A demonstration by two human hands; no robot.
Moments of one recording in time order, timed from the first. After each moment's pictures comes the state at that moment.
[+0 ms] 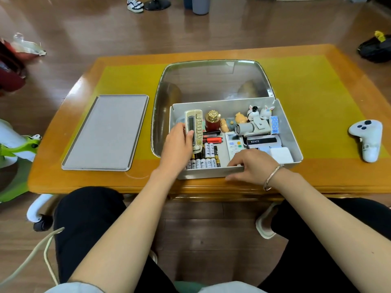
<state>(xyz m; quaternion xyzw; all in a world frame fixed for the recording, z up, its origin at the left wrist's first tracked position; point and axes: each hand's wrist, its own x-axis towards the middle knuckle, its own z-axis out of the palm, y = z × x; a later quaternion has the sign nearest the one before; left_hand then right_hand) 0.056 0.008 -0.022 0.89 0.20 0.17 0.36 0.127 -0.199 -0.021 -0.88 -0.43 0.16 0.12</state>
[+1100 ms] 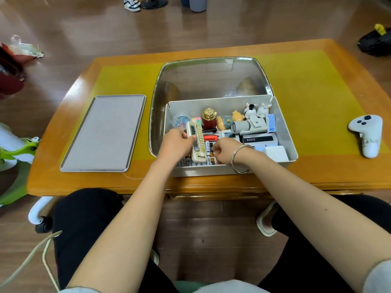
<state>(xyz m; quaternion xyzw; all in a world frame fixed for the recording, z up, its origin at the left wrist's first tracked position) 0.069 0.011 -0.009 0.88 0.29 0.02 0.38 0.144 -0.131 -0.027 -0.91 -0.28 0.28 0.13</state>
